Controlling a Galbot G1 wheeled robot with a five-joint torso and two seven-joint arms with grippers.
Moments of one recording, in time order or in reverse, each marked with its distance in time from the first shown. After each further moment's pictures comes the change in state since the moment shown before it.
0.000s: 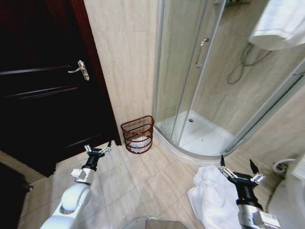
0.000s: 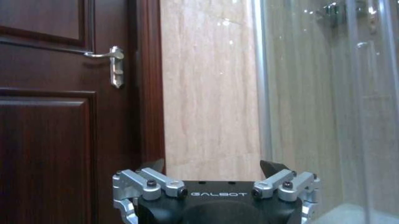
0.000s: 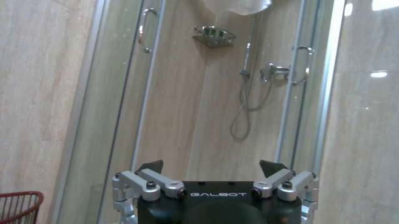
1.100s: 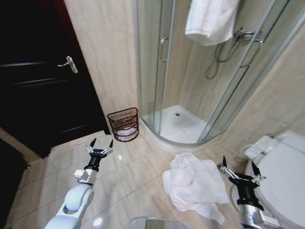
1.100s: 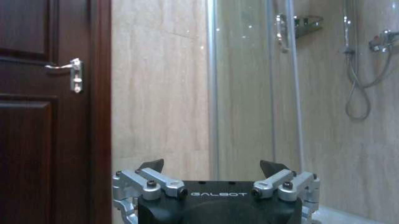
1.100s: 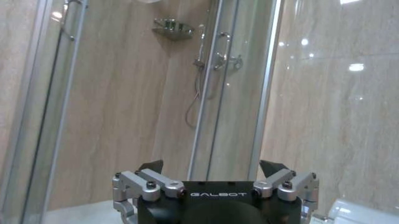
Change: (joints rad) left arm -0.014 -0.019 0.022 0.017 0.009 -0.015 0.000; right arm 0.018 0.000 0.009 -0.029 0.013 -0.005 0.017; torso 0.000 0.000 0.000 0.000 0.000
